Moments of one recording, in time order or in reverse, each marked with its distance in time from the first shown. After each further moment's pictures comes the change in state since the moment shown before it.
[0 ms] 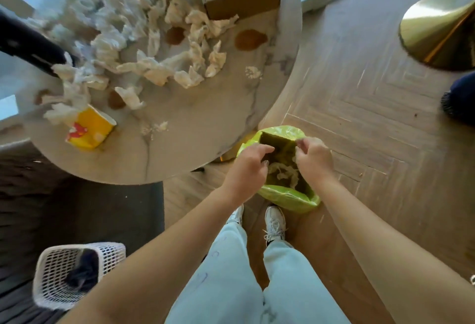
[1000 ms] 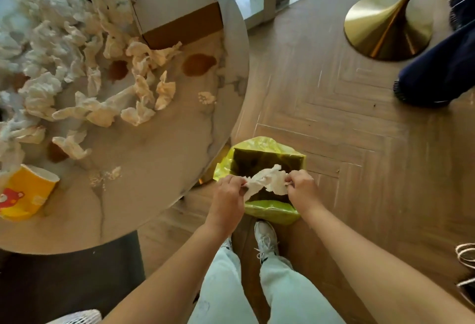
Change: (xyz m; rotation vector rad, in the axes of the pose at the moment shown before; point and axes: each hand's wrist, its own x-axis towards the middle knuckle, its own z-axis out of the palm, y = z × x) left_hand 0.015 -0.036 0.051 0.082 -0.020 0.024; right_hand 0.005 0.087 0.022 -0.072 -0.066 0.161
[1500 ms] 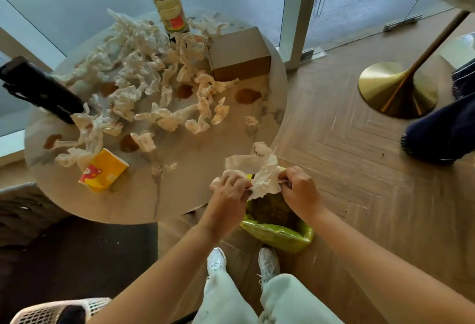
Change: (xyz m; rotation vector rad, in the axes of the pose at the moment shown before) left_hand -0.034 0.006 -0.105 0.053 0.343 0.320; right_hand -0.046 -0.119 -0.040 -0.013 0.171 -0.535
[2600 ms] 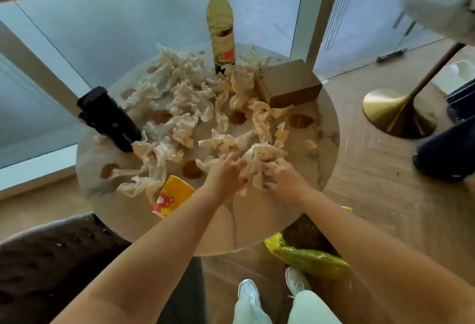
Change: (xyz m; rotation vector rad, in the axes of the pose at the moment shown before) left_hand 0.061 -0.159 -0.129 0.410 -0.474 -0.086; right_hand 0.095 -0.142 0.109 -0.186 -0.340 0.064
